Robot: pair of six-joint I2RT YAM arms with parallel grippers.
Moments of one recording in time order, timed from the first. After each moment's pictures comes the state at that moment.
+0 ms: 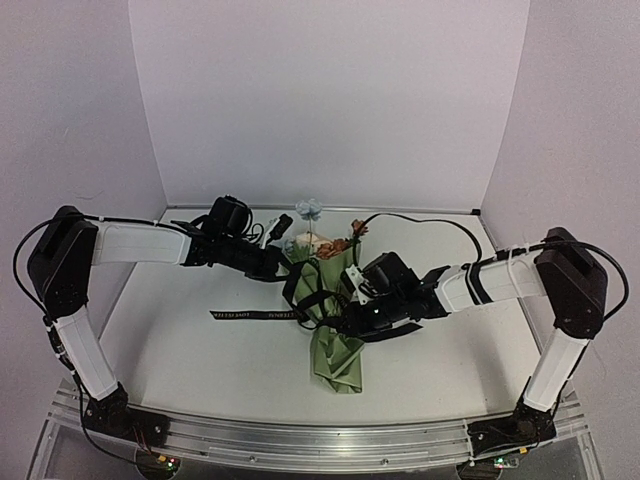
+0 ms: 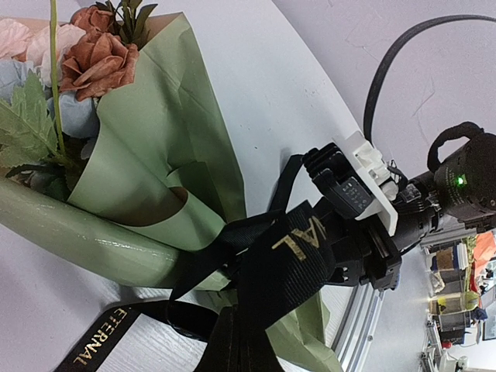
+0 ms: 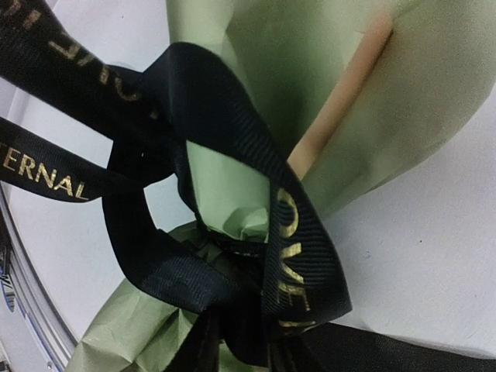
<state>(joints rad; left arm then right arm) -0.63 1.76 1.15 -0.08 0.68 -0.34 0.86 1.79 0.98 -0.08 -0.20 0.50</state>
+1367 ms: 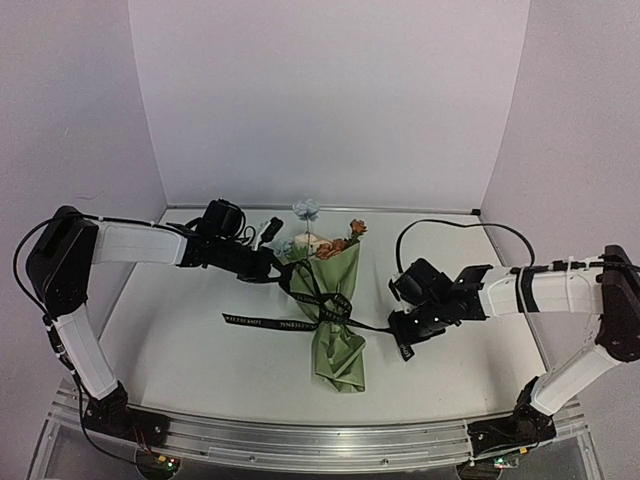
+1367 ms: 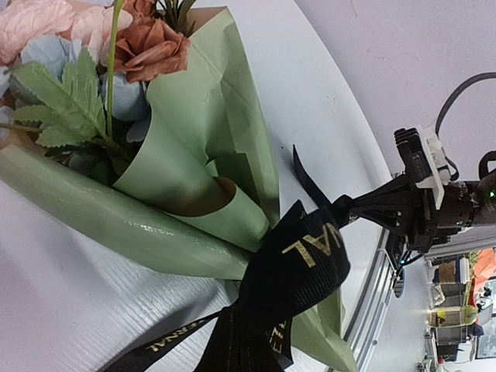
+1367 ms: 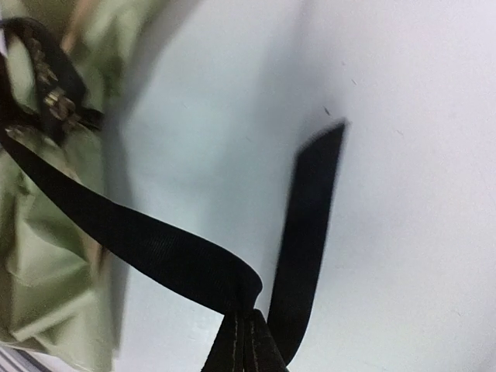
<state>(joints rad) -0.59 1.76 1.12 -0.08 0.67 -0.35 0.86 1.50 0.87 -0.49 0.14 0.51</state>
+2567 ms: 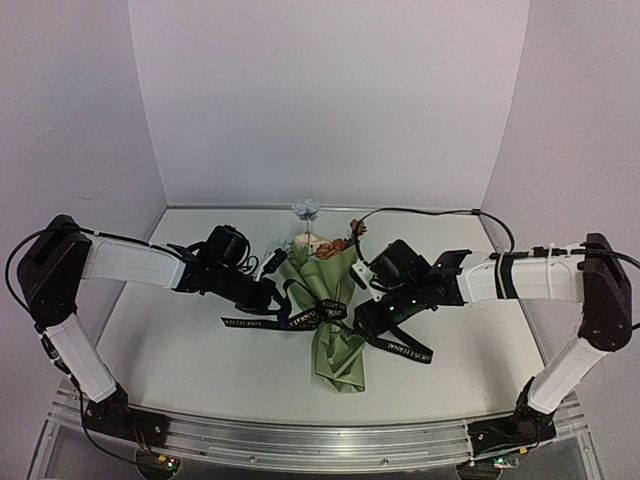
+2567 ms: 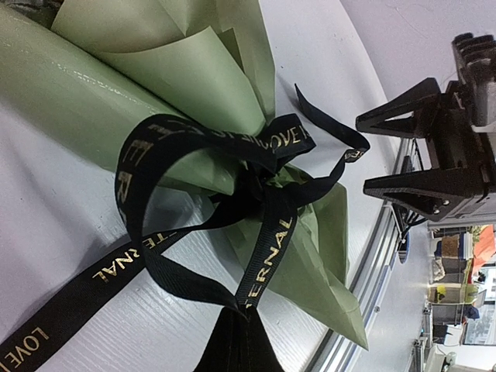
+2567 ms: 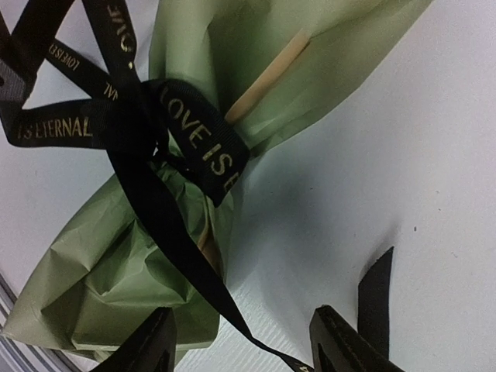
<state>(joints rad) -0.69 1.68 0.94 -0.08 0.62 -0.40 0.89 1.62 1.05 -0.45 0.03 0.27</state>
